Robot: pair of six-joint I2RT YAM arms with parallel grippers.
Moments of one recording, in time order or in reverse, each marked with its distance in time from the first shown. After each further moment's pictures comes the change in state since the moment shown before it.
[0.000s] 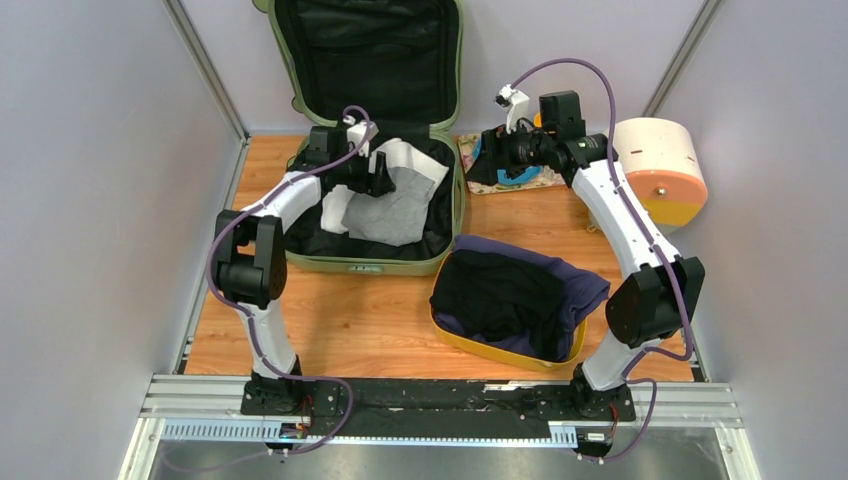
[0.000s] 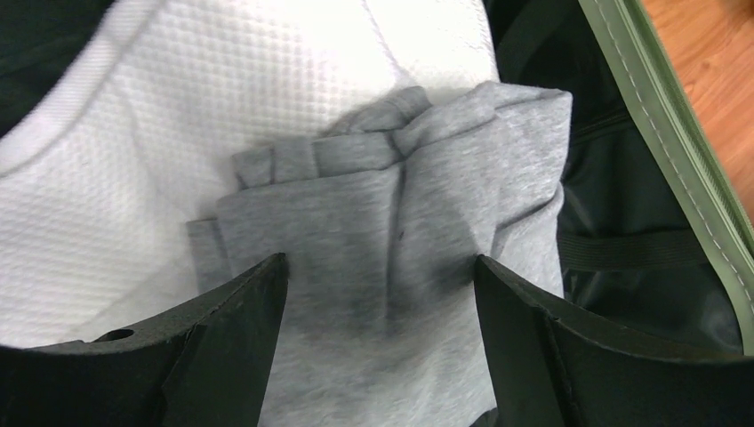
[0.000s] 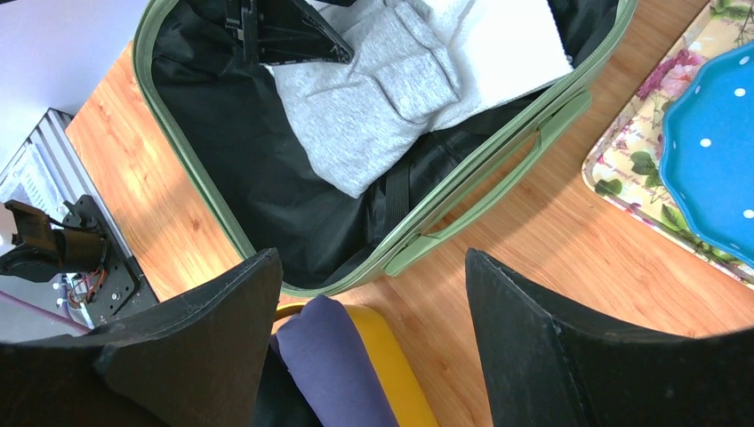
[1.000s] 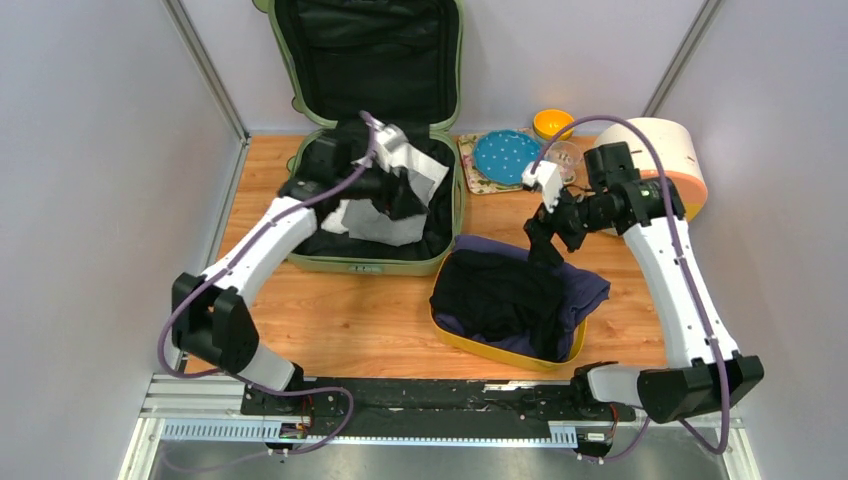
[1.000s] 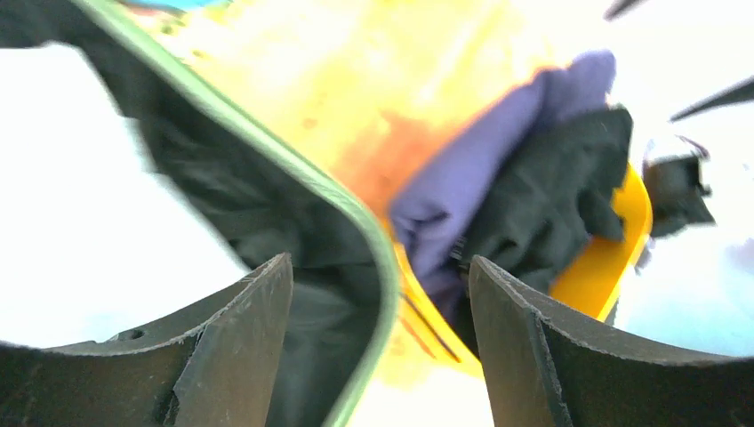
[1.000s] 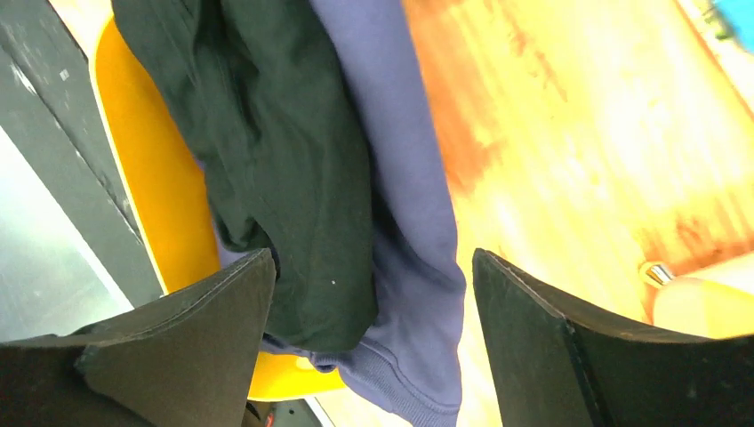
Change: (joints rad) left arm -0.295 -0.374 -0.141 -0.149 0.223 -0.083; right arm -0.073 -0.383 -0.247 -0.637 0.137 -0.701
